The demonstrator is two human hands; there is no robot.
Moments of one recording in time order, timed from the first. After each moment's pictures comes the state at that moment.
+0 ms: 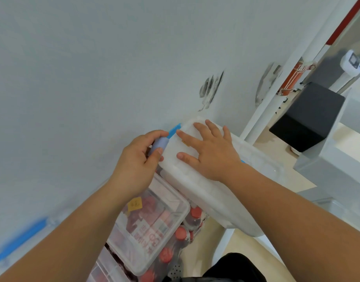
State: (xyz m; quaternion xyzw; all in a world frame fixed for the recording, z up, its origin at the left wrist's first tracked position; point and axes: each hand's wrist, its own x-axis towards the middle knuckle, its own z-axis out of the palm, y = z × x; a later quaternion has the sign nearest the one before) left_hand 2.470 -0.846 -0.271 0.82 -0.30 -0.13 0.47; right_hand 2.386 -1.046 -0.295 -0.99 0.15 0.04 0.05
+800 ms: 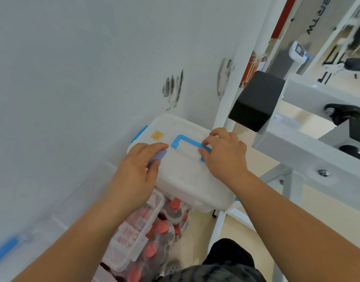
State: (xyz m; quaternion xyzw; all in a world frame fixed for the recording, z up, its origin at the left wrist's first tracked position) left_hand 2.418 -0.866 -0.275 0.79 -0.47 -0.04 0.38; right_hand 2.292 -1.066 -0.291 -0.91 0.40 -0.07 0.12
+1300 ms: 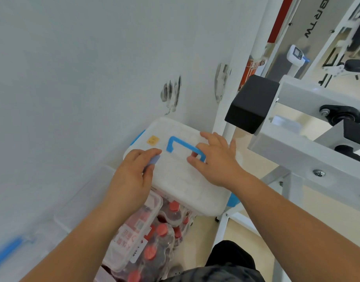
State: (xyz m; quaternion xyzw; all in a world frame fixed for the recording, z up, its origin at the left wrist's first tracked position) left_hand 2.416 -0.861 -0.284 0.82 -0.46 -0.02 0.35; right_hand 2.283 -1.060 -0.282 -0.93 0.31 -0.02 0.20
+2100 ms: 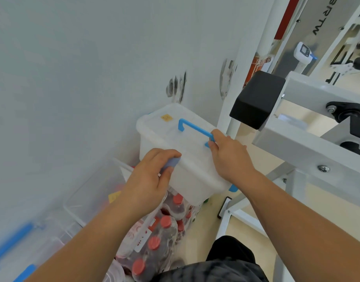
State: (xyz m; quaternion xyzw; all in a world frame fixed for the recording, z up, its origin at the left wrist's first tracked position) left_hand 2.391 -0.859 -0.281 0.76 -0.52 -0.07 0.39; right_hand 2.272 -1.058 -0.284 -0.91 0.36 -0.10 0.19
